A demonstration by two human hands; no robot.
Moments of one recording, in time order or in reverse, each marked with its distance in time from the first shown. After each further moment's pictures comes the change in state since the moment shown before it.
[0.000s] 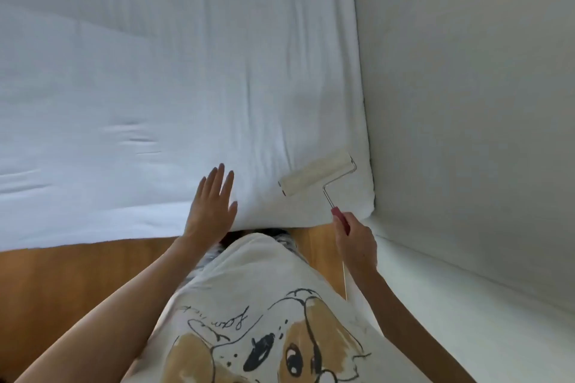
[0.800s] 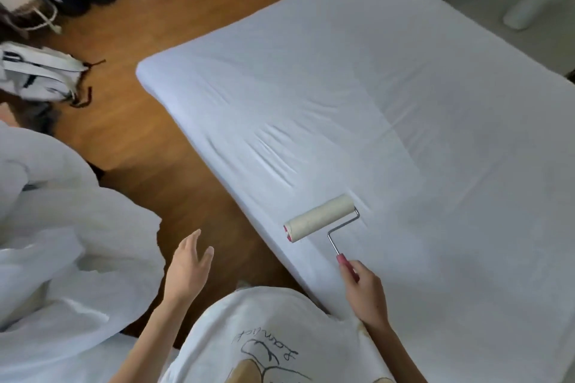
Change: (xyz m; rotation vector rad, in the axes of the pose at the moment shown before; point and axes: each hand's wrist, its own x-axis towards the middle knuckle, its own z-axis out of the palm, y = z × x) left_hand -0.387 -0.294 -0.061 -0.818 0.485 -1.385; right_hand -0.155 -0.365 0.240 -0.239 -0.447 -0.693
